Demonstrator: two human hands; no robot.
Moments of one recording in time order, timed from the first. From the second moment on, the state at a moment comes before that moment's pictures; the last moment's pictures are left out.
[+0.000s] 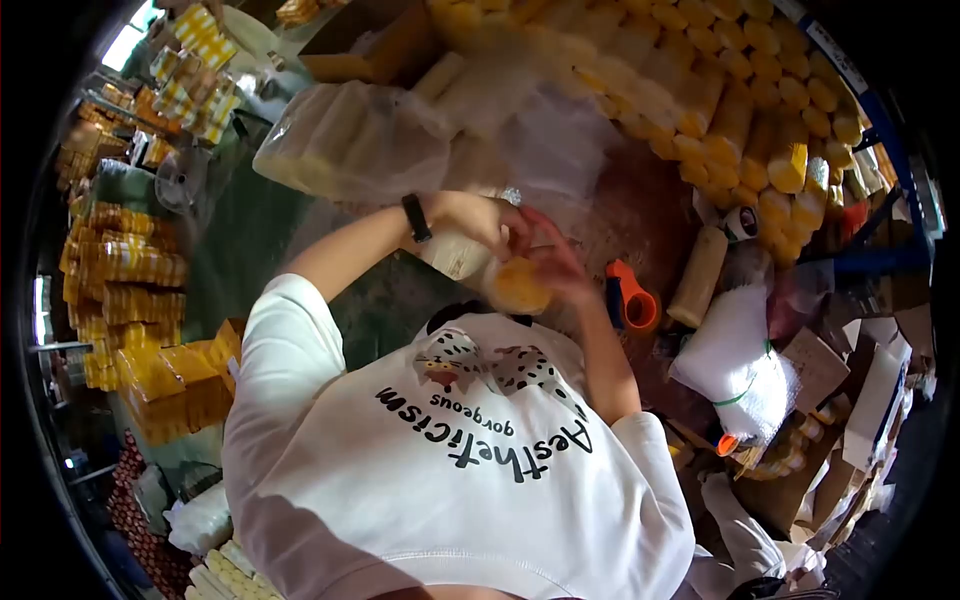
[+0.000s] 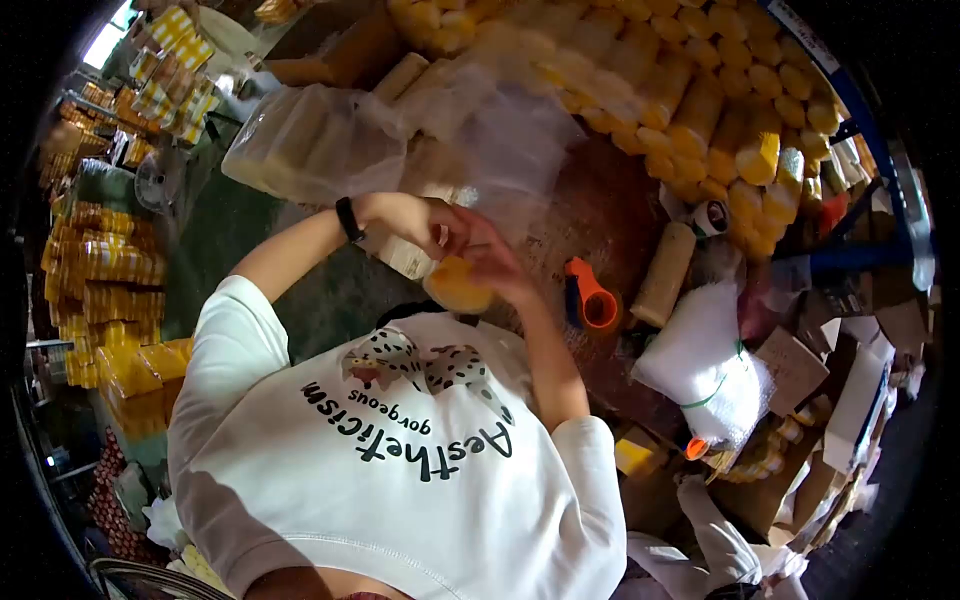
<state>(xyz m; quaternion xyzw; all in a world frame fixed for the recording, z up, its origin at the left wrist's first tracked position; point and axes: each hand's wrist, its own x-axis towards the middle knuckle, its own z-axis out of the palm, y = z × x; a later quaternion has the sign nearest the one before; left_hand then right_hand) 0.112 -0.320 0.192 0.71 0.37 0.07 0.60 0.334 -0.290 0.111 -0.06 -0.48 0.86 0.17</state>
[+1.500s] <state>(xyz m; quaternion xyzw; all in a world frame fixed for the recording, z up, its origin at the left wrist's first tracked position) 0.154 -0.413 0.149 0.78 0.53 0.31 0.08 0.345 -0.330 0.144 -0.39 -0.66 0.58 0.26</state>
